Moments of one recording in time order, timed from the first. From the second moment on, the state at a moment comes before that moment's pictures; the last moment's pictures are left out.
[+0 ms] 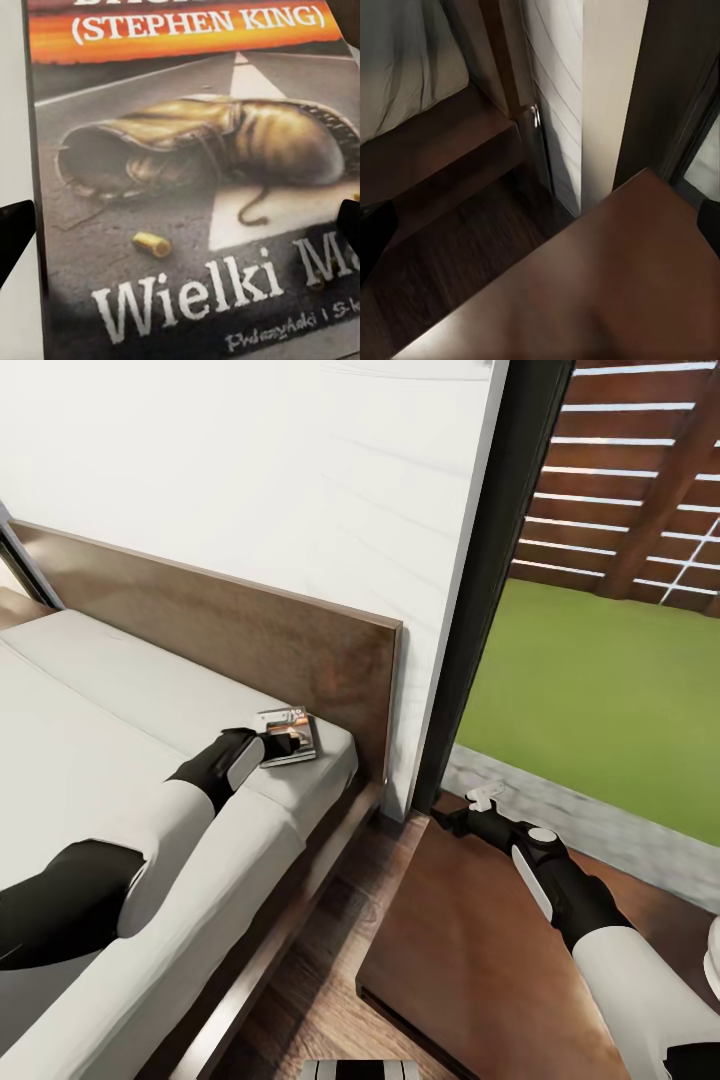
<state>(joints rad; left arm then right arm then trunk) -1.31 -0.03 -0.25 -0.34 0.40 0.44 0.15 -0.77 -0.15 0.12 -0.83 -0.06 0.18 0.44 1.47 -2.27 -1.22</state>
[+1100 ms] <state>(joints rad) -1.31 -0.06 -0.24 -0.34 0.37 0.45 0.15 -0.77 -0.15 0.12 -0.83 -0.06 0.18 0.44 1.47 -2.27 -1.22</state>
